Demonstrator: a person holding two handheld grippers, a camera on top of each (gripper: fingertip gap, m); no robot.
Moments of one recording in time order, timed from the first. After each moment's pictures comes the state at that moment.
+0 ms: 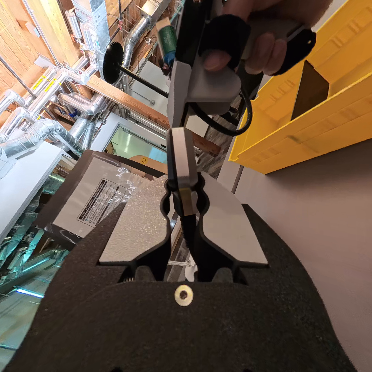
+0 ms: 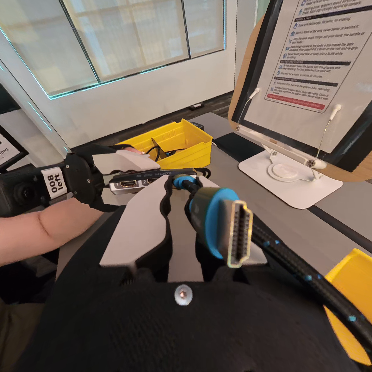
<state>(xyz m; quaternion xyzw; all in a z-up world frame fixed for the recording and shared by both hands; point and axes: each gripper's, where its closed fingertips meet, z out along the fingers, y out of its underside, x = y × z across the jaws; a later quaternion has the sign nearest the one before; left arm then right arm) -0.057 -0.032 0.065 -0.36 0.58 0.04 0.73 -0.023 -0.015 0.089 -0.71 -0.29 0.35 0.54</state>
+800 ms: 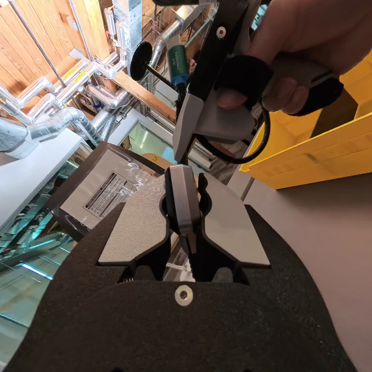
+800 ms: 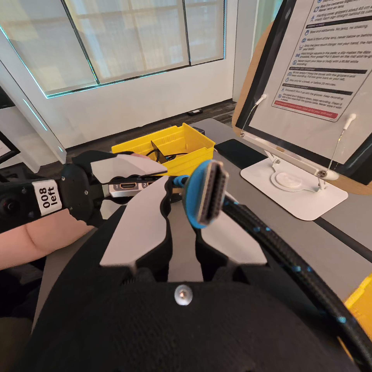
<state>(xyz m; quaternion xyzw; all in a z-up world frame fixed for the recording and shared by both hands) -0.053 -0.029 0.069 -0.37 0.52 0.04 0.77 -0.047 -0.010 0.083 -0.69 -0.30 0.34 0.56</state>
